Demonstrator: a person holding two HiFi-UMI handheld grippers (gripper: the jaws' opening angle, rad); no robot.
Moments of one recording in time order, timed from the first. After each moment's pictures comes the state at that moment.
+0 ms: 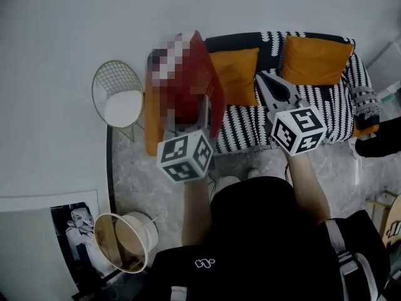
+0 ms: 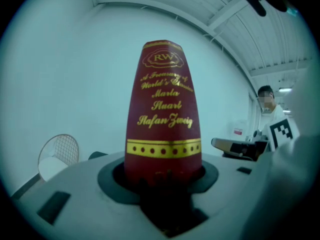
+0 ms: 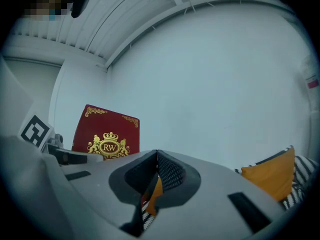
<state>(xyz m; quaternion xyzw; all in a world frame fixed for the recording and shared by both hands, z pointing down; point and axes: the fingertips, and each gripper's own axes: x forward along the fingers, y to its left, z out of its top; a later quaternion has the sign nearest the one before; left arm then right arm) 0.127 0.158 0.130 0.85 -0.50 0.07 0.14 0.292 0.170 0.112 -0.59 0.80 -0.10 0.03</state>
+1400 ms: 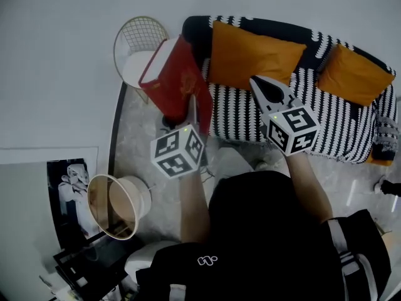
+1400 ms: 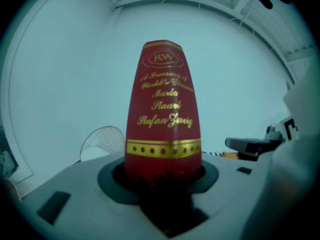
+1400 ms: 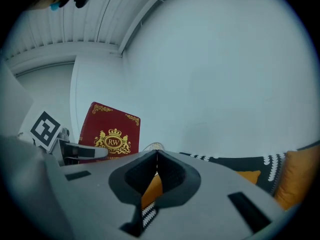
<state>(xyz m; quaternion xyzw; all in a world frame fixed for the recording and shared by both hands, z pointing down) -0.054 0.136 0.199 0.73 -0.65 0.11 0.19 0.127 0.112 0.185 -0.46 0.88 -0.15 -0.04</state>
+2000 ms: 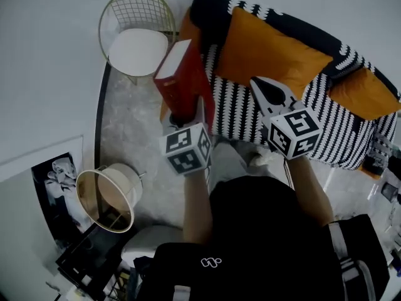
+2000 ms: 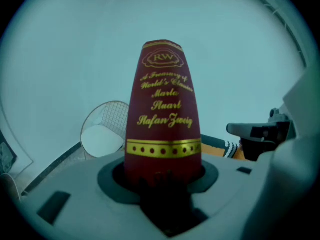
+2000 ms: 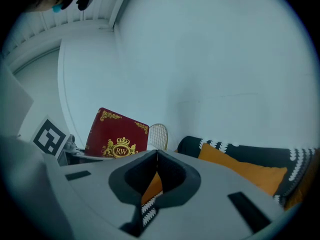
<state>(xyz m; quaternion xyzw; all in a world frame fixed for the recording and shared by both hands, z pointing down) -0.142 0.005 0.325 0.69 -0.63 0.17 0.30 0.015 -0.035 0.274 -0.41 0.87 -0.21 -0.14</state>
